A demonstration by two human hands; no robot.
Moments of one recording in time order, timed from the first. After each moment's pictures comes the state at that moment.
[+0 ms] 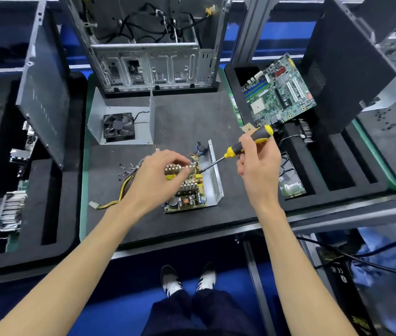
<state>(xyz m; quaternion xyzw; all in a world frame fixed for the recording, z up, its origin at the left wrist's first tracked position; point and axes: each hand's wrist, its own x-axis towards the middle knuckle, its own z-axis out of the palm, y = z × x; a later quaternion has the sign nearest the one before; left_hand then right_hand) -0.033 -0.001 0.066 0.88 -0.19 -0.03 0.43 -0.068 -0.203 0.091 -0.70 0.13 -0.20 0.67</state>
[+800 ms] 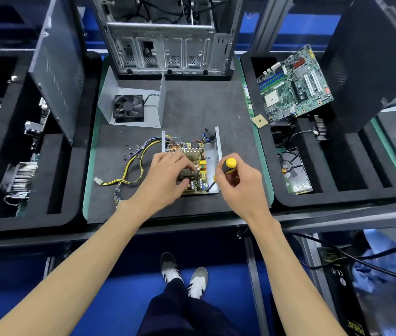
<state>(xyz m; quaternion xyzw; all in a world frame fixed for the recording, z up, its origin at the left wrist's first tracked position) -0.057 -0.007 0.012 0.93 -0.25 0.00 0.27 -0.106 -0.209 0.033 -0.87 -0.05 -0.11 0.48</state>
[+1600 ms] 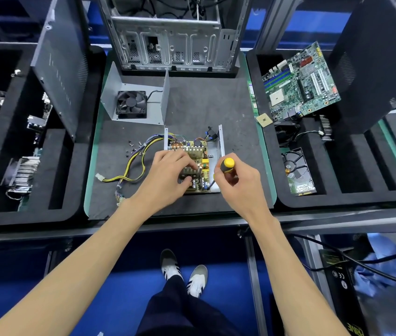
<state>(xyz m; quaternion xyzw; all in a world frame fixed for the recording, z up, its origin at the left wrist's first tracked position) -0.057 -0.006 0.009 0.93 -0.25 0.01 0.28 -0.100 -0.209 0.025 -0.88 -0.06 -0.08 0.47</state>
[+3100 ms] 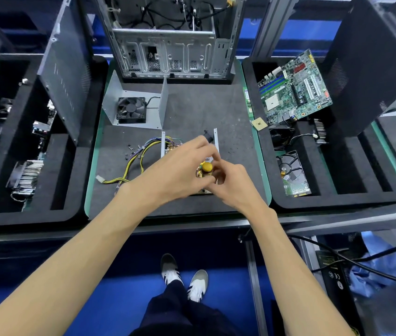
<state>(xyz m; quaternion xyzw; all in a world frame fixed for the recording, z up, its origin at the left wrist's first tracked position) -0.063 -0.044 0.104 0.90 -0.31 -0.08 0.28 -0.084 -0.213 0.022 -0.89 -0.09 0.02 0.44</state>
